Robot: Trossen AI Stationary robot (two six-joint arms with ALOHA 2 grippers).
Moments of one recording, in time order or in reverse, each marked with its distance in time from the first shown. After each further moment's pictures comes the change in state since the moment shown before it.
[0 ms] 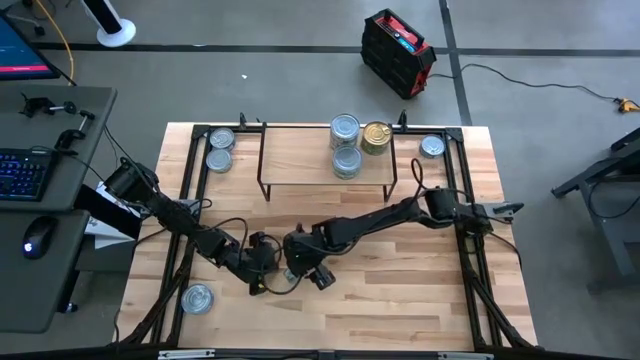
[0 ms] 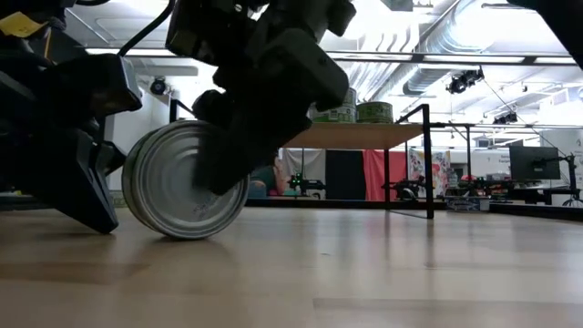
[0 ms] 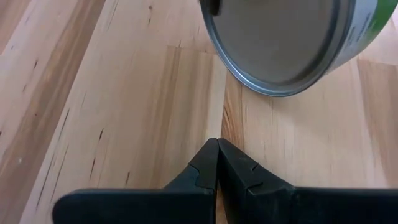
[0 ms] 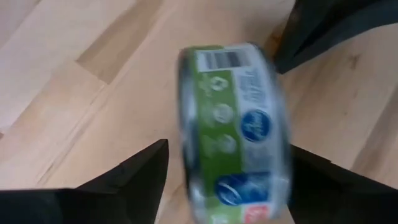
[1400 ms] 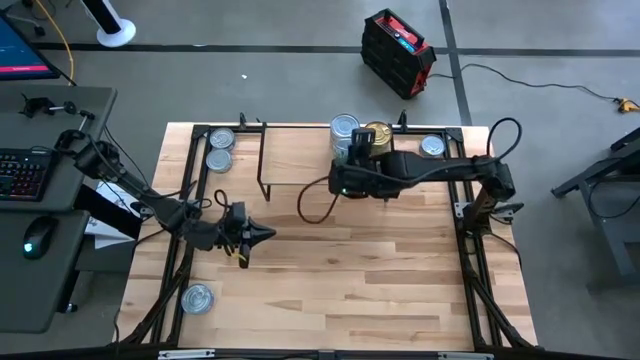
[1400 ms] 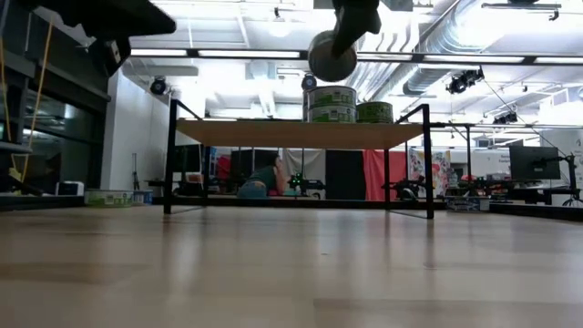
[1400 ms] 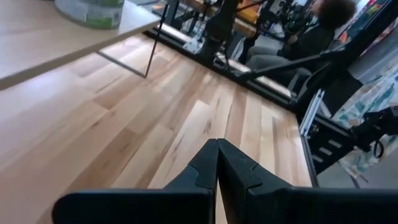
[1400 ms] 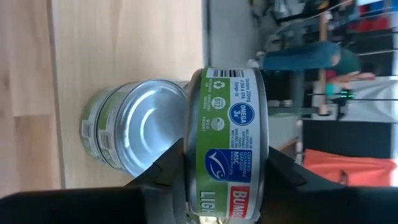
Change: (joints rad) left arm 0.007 -0.600 0.003 -0.032 -0.334 -0.031; right arm -0.167 -0.497 -0.003 -0.549 1.037 0.096
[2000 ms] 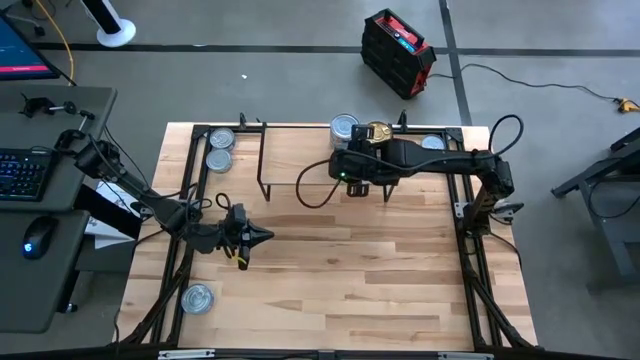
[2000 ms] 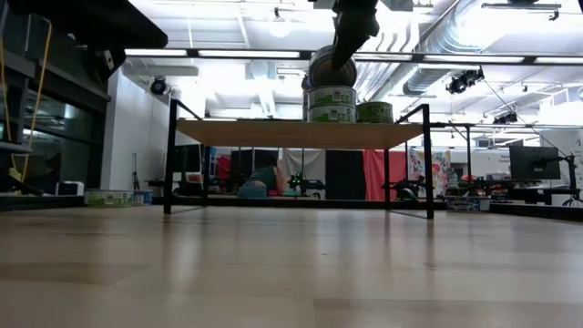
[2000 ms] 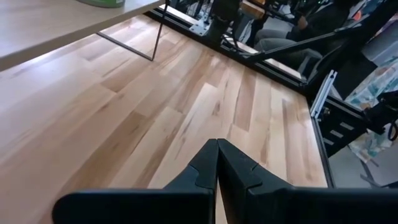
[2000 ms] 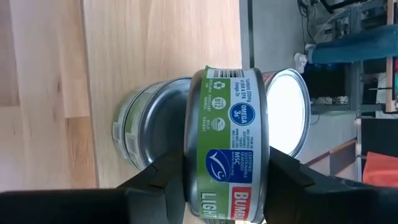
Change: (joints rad) left arm -0.016 0.000 0.000 -0.086 0.003 -0.032; right arm -0.090 0.000 0.000 0.001 -0.224 0.025
